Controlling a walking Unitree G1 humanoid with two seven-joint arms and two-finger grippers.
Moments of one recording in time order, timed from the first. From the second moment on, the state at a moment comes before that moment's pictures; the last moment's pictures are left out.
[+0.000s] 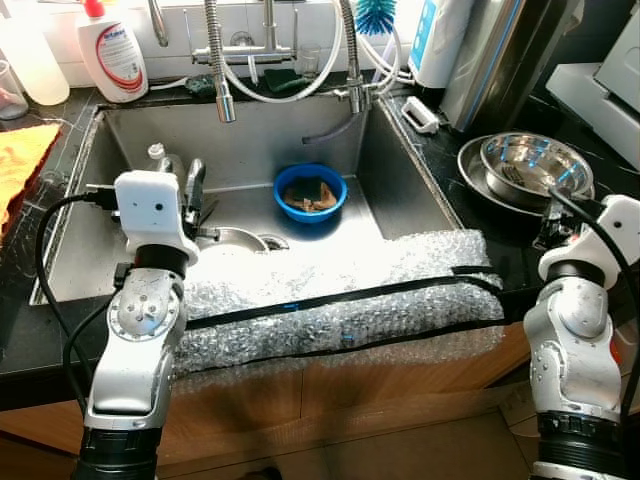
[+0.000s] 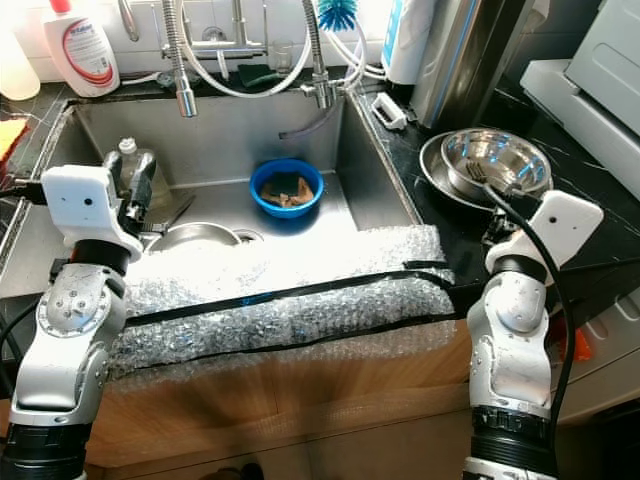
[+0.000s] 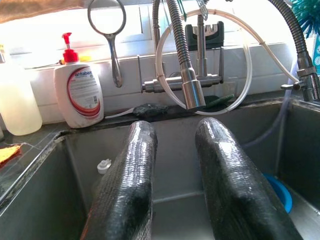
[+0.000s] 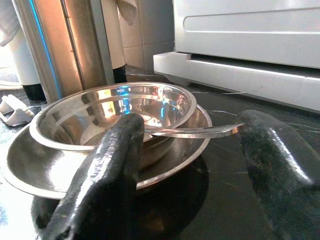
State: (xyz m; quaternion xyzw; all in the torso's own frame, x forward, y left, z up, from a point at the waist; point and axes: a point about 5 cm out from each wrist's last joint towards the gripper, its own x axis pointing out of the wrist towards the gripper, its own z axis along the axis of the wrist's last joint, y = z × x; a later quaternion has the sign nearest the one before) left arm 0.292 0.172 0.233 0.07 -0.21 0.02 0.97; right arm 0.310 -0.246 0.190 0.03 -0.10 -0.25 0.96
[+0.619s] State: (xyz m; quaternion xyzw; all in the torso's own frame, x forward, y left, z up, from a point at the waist) left arm 0.292 0.172 0.233 0.07 -0.21 0.02 0.97; right arm 0.310 -0.245 0.193 0.04 -0.11 -0.25 0.96
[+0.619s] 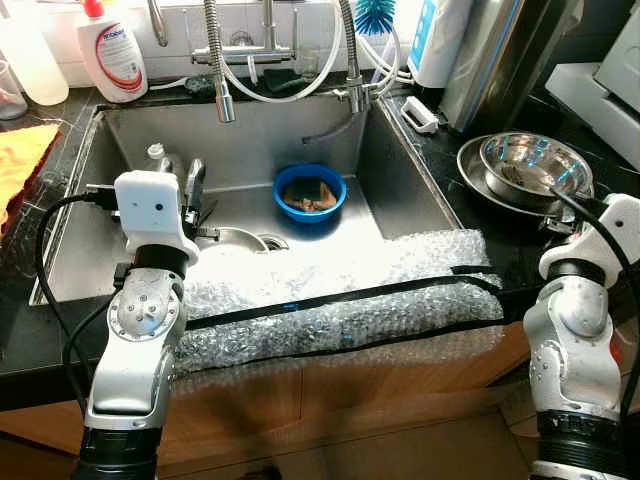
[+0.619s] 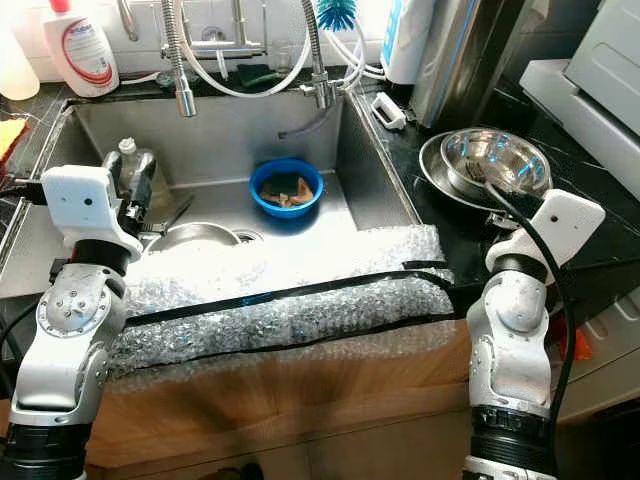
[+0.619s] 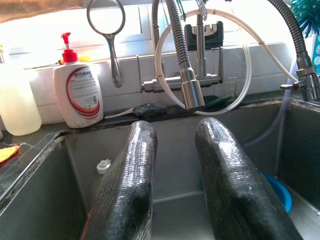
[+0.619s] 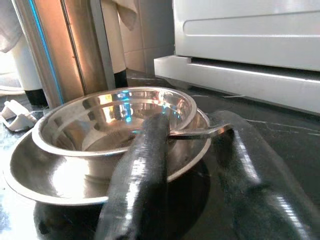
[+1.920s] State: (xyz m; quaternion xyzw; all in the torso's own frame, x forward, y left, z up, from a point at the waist) left arm 0.292 0.178 0.237 0.06 -0.22 0.05 0.97; right arm 0.313 -0.202 0.259 0.07 -0.28 -0.12 0.95
